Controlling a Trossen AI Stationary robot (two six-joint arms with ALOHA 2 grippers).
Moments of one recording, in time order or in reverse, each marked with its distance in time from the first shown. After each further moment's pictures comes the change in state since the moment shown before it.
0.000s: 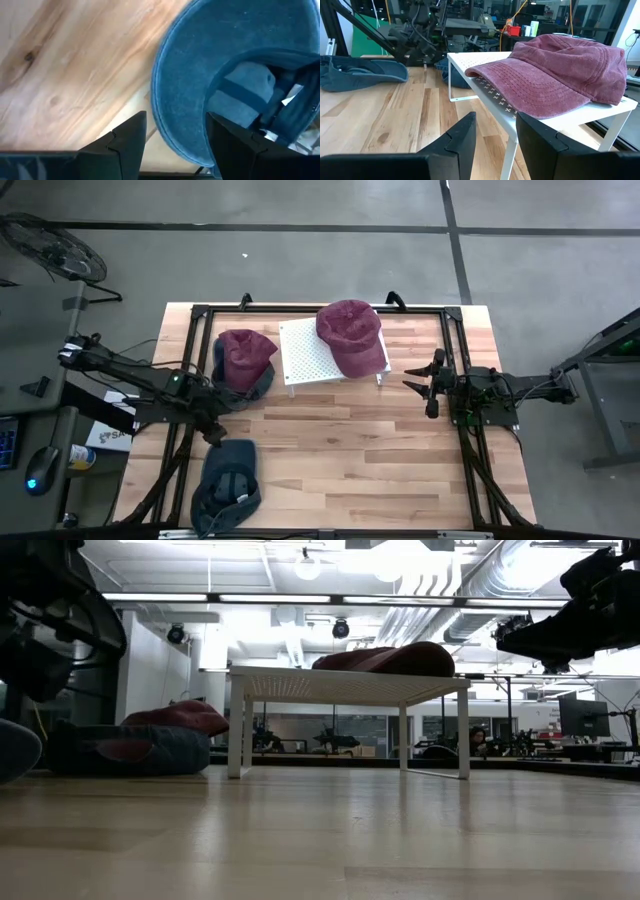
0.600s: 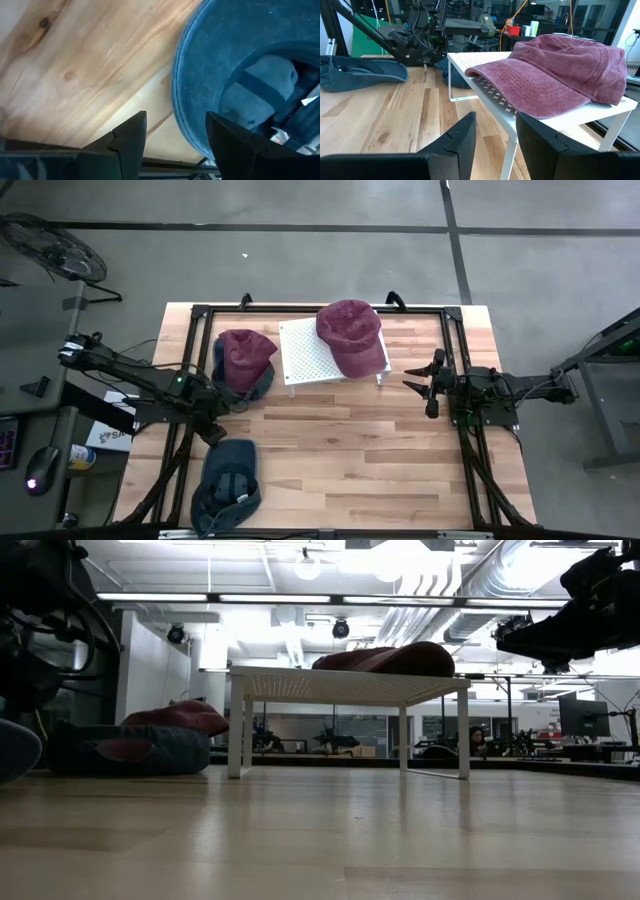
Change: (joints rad) left arm 0.000 0.072 0.000 -0.024 0.041 -0.029; right arm 0.000 0.000 0.000 0.000 0.000 0.000
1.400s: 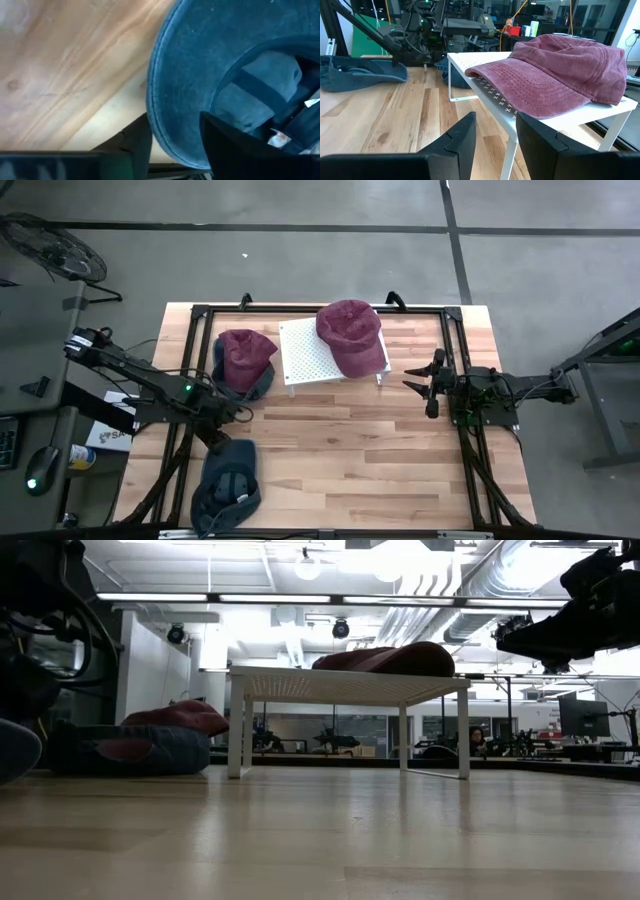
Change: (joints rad) left arm -0.087 0.154 0.000 0.181 0.021 -0.077; right arm 0.000 0.000 0.000 0.000 0.000 0.000
